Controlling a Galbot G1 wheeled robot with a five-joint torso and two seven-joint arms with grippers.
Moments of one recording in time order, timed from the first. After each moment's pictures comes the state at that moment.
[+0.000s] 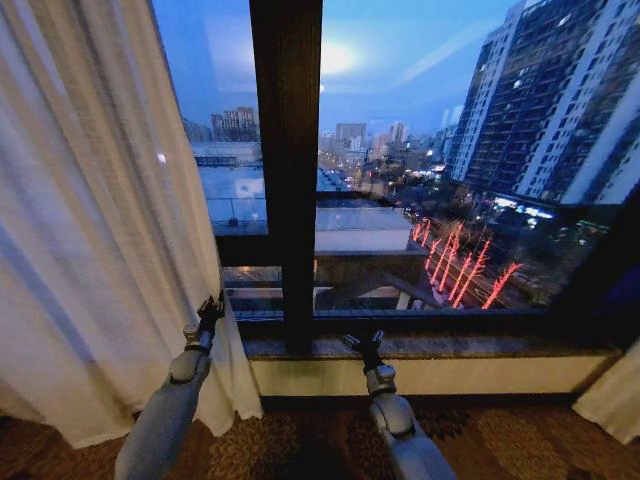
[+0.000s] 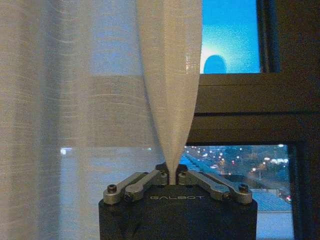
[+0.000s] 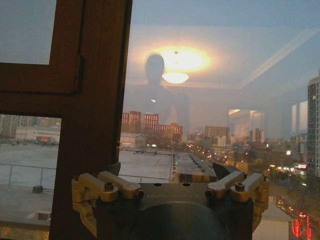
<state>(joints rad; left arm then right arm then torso) 0.81 -1.20 -0.44 -1.27 -0.36 -0.21 0.00 -1.12 1.38 0.31 1.57 0.08 0.22 0.13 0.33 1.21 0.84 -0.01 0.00</state>
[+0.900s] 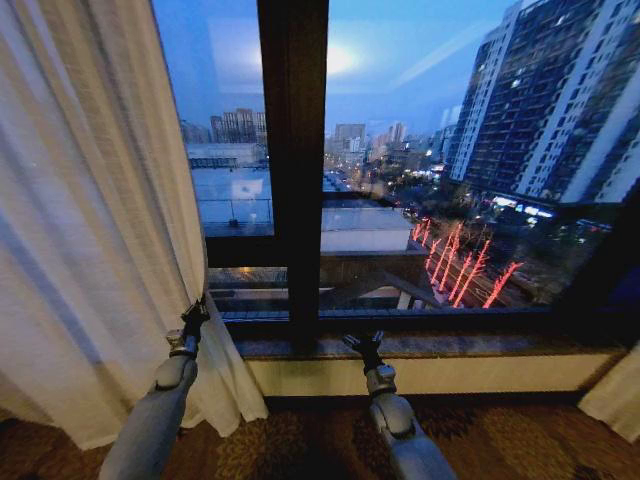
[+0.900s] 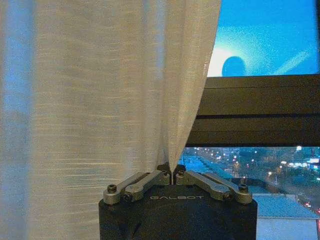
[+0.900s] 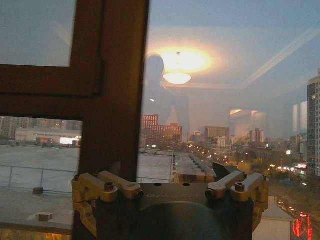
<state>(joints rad) 0.84 -1.18 -0.50 -1.27 -0.38 -0.23 0.00 -1.12 1.38 0.31 1.57 0.08 0.22 0.13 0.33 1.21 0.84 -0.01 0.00</state>
